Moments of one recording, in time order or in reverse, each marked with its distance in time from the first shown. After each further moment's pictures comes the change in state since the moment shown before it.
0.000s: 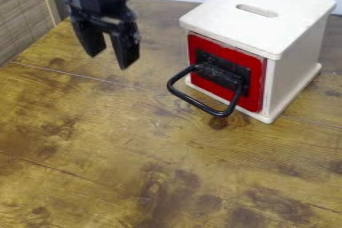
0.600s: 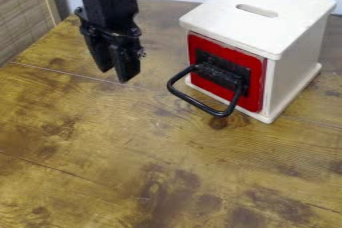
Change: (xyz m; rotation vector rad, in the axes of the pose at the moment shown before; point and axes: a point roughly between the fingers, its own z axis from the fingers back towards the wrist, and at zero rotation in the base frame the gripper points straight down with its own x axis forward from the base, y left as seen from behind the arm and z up) arm -0.011 -0.020 -0.019 -0.033 0.054 -0.116
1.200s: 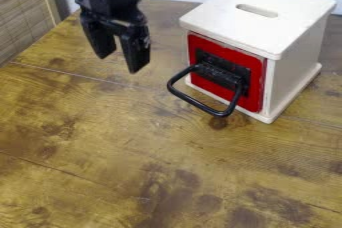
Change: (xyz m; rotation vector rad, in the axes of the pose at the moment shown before) arm 0.011 0.001 0.014 0.034 -0.044 0.079
